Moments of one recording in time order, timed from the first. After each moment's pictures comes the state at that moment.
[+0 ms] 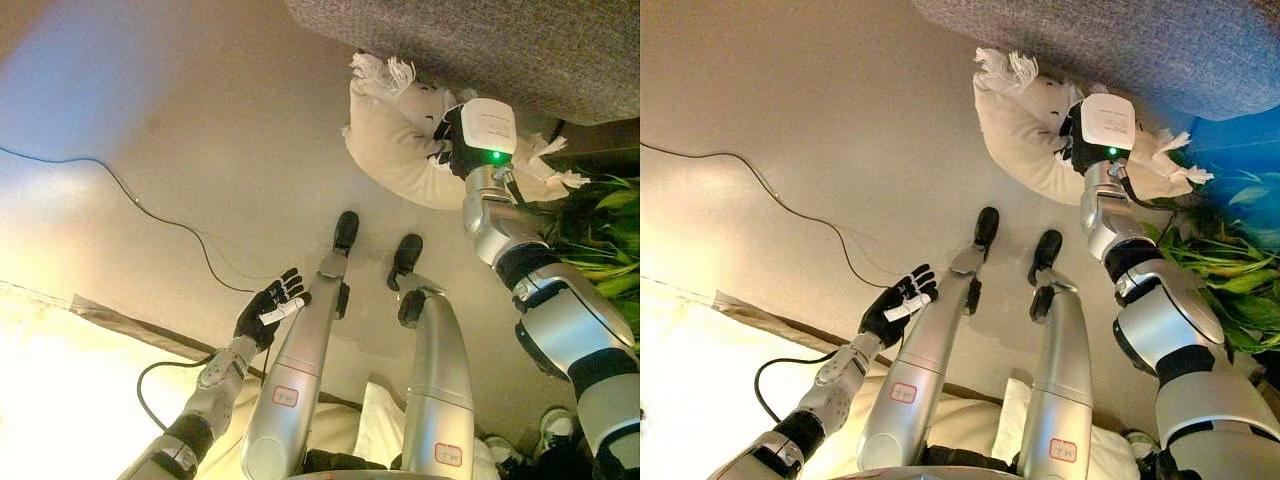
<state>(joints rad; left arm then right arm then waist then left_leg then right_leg) -0.21 0.34 -0.49 0.78 -0.84 -0.37 -0.25 -1.10 -0.55 0.69 1.09 -0.40 0.03 -0.57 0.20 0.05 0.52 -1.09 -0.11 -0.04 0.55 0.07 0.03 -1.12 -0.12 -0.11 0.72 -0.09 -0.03</state>
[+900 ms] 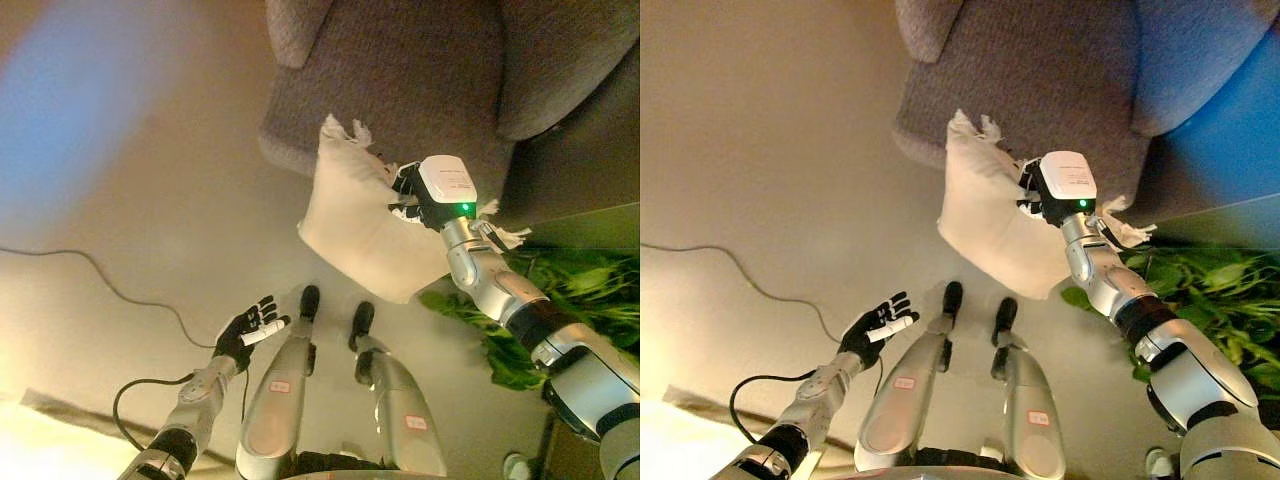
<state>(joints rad) -0.15 0.36 -0.31 0.87 -0.63 -0.23 -0.18 -0.69 -0.70 0.65 0.46 -0.45 -0.01 -0.45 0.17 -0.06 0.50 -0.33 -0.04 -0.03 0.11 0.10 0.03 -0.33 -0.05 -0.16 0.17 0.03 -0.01</state>
